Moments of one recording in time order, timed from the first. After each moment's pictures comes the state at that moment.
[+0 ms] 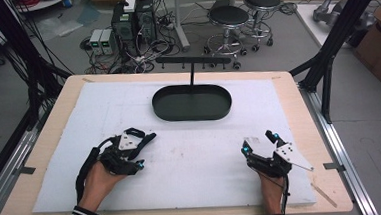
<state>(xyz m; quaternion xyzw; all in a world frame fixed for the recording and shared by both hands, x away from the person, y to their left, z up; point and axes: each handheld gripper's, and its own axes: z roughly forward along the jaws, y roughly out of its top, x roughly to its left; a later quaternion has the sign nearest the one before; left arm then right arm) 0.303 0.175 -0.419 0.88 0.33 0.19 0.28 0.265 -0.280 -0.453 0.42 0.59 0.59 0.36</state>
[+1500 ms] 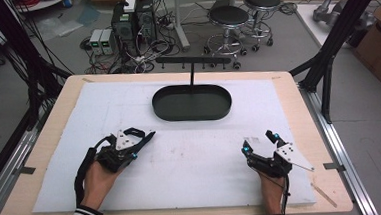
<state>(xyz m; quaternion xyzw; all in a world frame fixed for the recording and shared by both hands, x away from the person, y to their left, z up) 0.301 0.182 -0.415 0.86 0.35 0.24 0.30 0.265 -0.280 -0.453 0.43 0.59 0.59 0.35</state>
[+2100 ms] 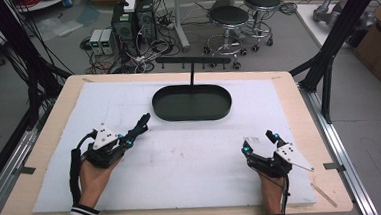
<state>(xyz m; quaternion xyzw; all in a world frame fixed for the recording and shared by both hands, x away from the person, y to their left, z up) 0.298 0.203 -0.393 0.77 0.36 0.26 0.46 0.264 -0.280 -0.453 0.43 0.59 0.59 0.36</state>
